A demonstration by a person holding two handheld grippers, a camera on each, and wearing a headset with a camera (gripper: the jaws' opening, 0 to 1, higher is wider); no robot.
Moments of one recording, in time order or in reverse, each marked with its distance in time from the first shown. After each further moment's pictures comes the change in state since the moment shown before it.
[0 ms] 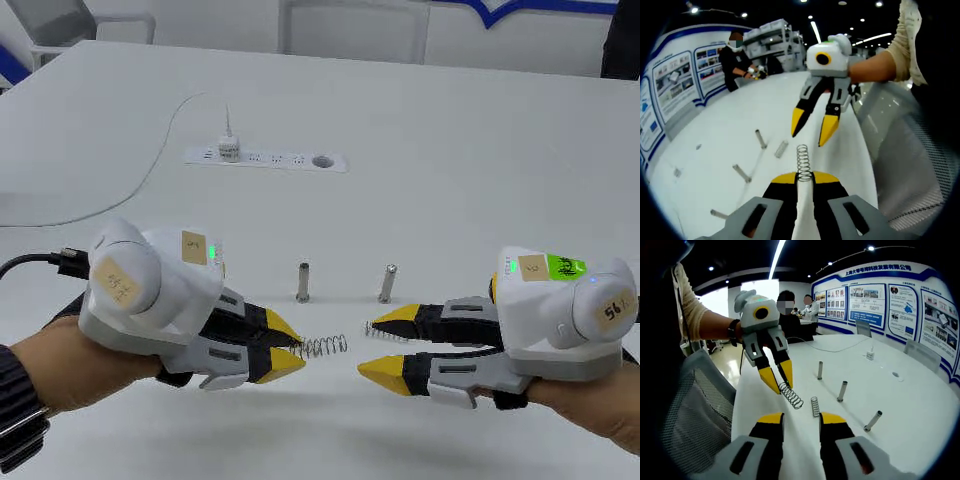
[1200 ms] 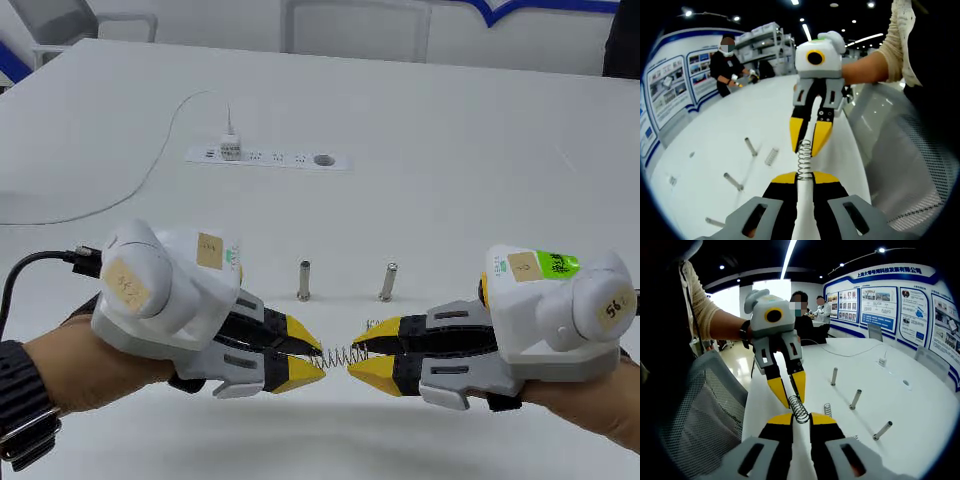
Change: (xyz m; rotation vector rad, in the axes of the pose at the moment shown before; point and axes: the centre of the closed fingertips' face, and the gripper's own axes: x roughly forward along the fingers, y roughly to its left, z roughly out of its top) left arm 0.006 -0.017 0.010 0.031 -0.023 -0.058; right arm 0.002 0.024 0.014 -0.045 -0.004 0.092
